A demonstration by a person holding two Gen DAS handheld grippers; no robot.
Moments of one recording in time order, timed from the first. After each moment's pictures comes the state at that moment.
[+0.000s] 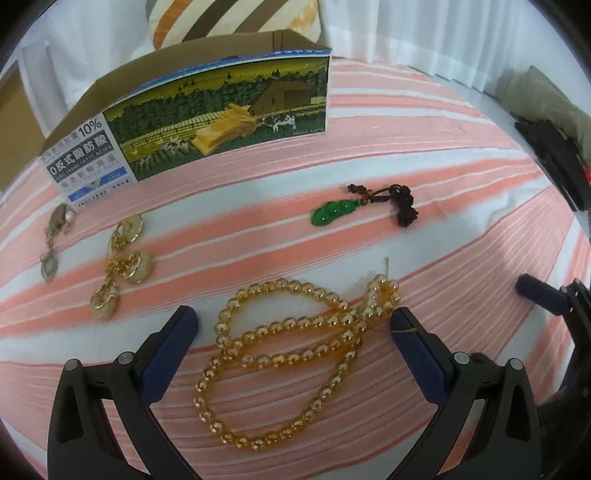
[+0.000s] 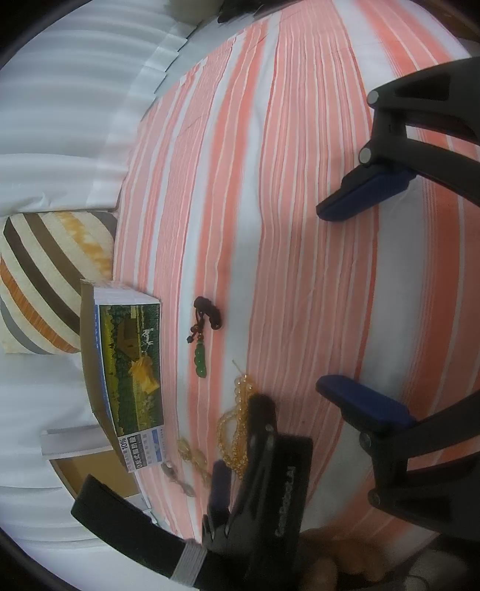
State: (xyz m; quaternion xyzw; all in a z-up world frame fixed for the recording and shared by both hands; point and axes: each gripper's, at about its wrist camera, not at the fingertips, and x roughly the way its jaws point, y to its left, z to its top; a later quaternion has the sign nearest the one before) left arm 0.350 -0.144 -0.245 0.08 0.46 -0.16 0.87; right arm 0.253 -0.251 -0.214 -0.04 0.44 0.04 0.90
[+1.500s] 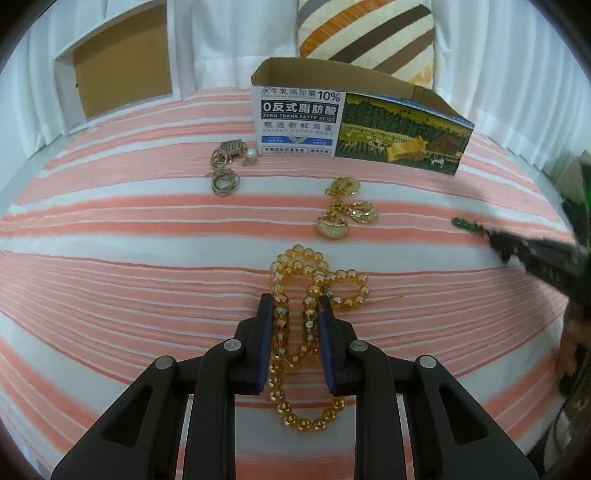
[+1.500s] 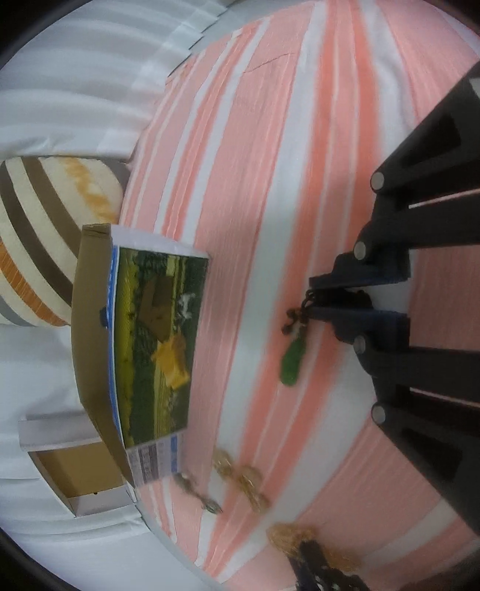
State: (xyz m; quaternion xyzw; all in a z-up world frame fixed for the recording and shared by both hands) left arm 0.302 0.011 -0.235 -0.03 0.42 -0.04 0.91; right arm 0.348 -0.210 -0.217 -0.05 0.46 0.09 0.88
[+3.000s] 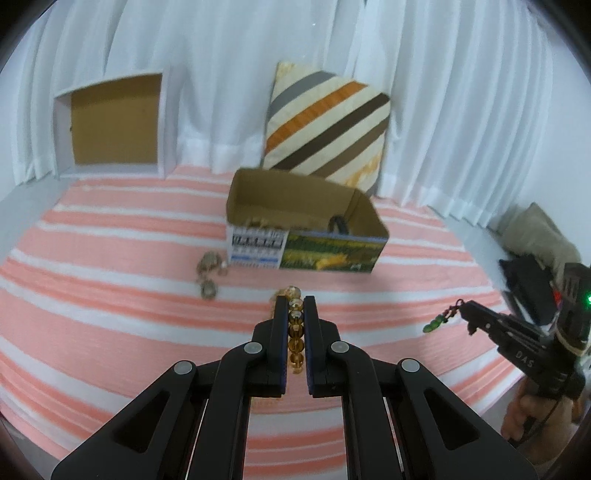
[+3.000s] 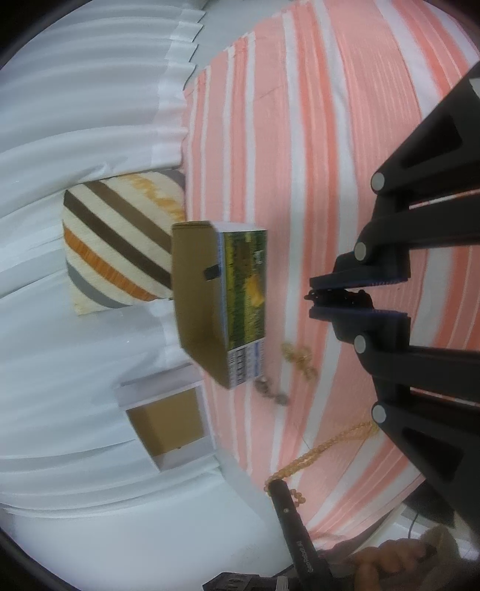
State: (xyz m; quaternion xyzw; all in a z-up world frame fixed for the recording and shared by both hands) left arm 0.259 0.024 -0.082 -0.08 0.31 -0.12 0.94; right arm 0.259 -0.214 -0.087 0.04 0.35 0.13 0.93
